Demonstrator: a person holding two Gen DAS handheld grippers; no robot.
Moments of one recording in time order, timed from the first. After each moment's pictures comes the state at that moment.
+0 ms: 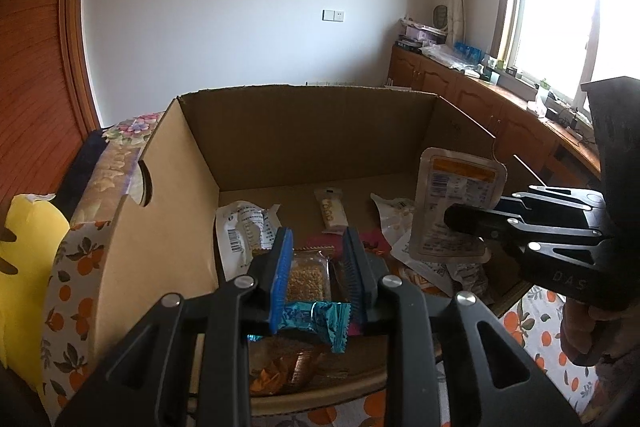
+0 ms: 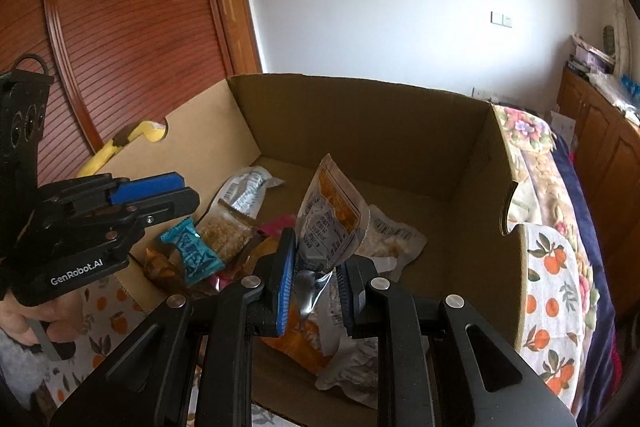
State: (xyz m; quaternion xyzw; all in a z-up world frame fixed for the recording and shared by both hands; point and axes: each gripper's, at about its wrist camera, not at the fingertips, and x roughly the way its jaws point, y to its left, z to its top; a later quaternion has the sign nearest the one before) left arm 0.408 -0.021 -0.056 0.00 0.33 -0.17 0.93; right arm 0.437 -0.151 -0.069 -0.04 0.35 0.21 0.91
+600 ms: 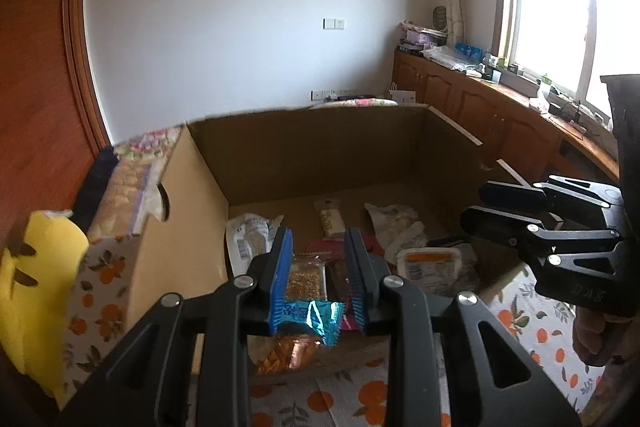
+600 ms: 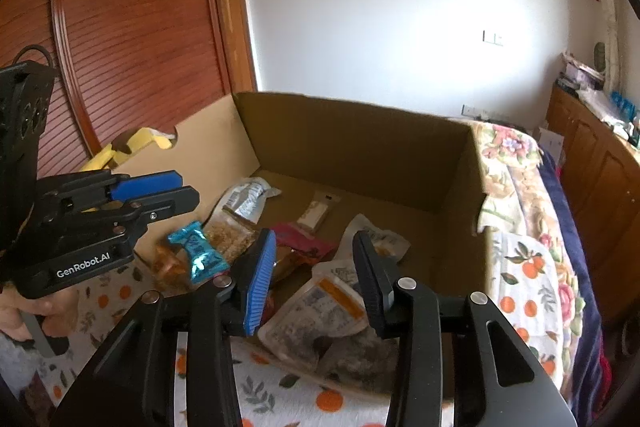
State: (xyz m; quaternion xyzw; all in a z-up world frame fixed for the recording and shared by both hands) left arm 0.384 -0.028 -0.027 0.03 0.31 -0.15 0.94; right arm 0.408 -0.153 -0.045 -0.05 0.31 0.19 0.93
